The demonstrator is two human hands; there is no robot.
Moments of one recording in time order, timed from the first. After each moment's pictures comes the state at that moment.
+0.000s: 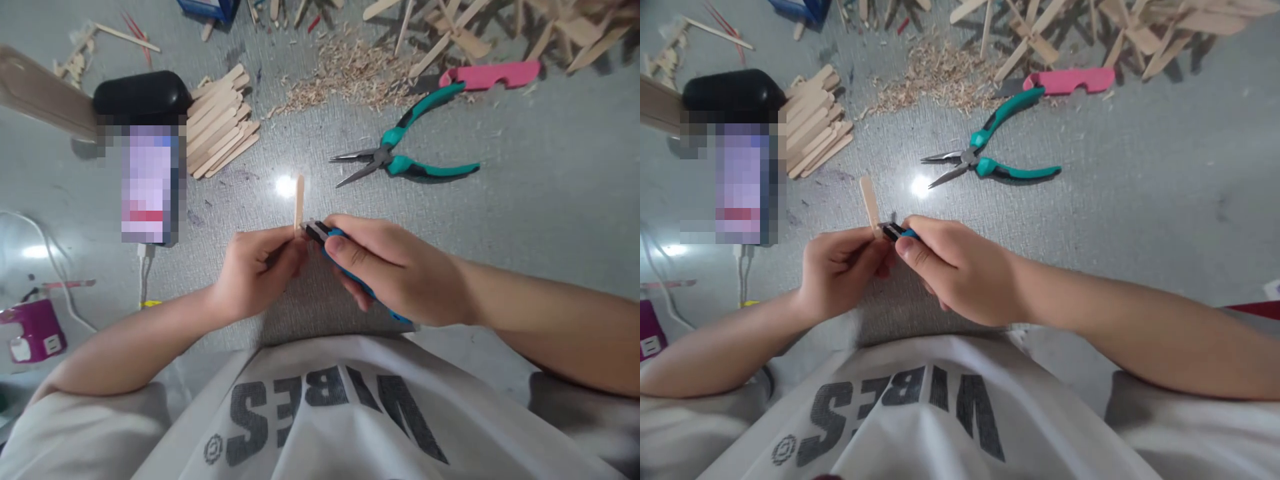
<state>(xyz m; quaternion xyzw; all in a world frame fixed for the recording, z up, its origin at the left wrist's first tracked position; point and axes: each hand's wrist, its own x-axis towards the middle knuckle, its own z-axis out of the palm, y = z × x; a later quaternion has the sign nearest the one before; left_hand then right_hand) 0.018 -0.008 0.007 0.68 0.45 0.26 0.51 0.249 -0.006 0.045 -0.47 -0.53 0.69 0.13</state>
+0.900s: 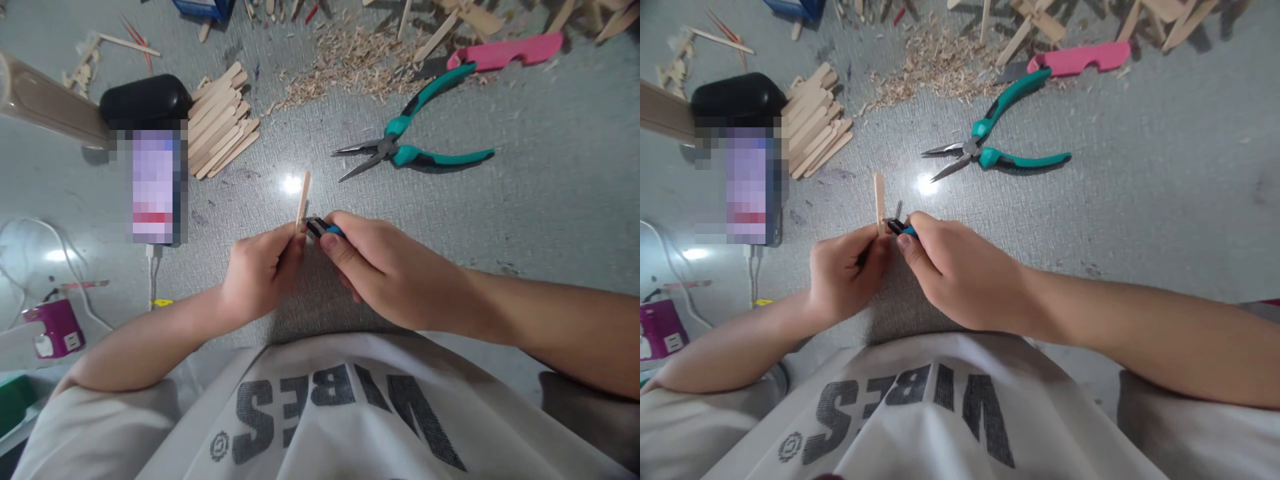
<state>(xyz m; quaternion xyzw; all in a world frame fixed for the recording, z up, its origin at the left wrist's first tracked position) 0.019 -0.016 0.000 0.79 0.46 0.27 0.29 0.239 -0.014 0.028 -0.50 -0.64 0.56 0.14</state>
